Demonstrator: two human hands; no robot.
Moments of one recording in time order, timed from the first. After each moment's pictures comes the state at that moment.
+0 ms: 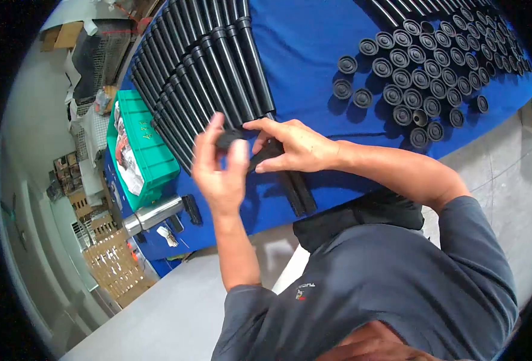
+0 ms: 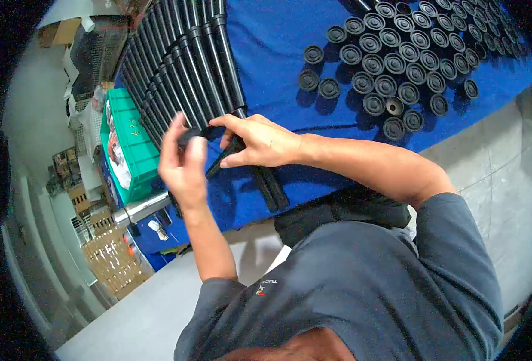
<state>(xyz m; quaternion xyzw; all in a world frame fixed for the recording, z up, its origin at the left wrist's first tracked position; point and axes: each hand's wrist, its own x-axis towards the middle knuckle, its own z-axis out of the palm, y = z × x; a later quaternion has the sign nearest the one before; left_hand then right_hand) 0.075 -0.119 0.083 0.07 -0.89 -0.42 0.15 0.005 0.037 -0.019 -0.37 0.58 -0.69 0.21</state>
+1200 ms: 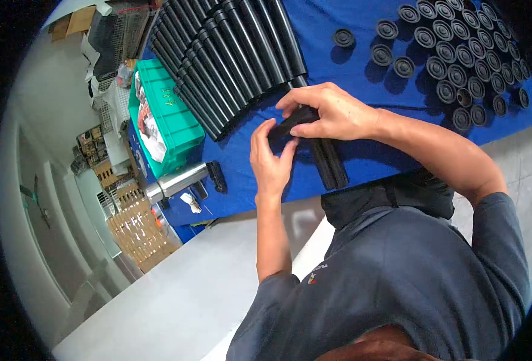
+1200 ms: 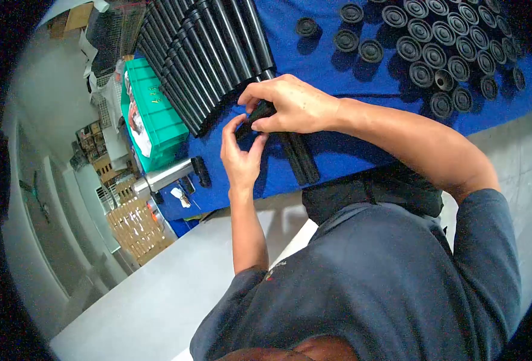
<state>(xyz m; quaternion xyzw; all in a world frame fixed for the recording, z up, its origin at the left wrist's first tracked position) 0.139 -0.145 0.007 0.08 -0.97 -0.23 0.10 0.002 0.030 -0.036 -0.41 0.58 -0.69 0.14</state>
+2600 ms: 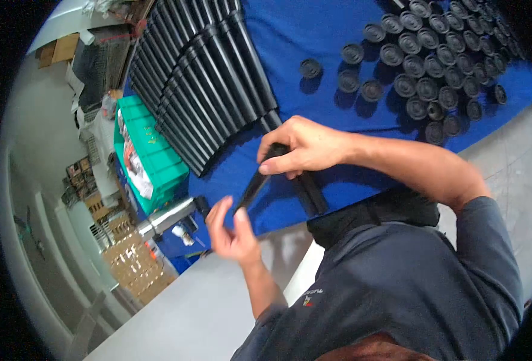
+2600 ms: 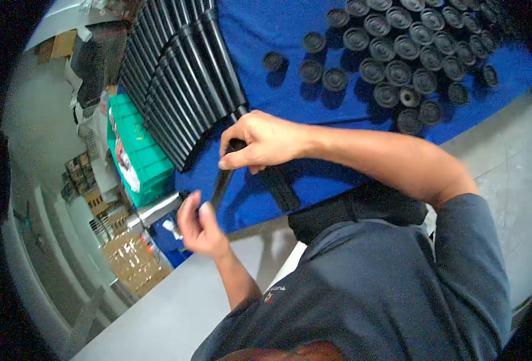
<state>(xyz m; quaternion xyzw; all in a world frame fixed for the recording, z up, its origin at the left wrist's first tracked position) 0.187 -0.135 0.061 0.09 -0.93 -0.23 0.27 -0.003 0.045 -0.014 -0.30 0.46 -0.72 0.43</state>
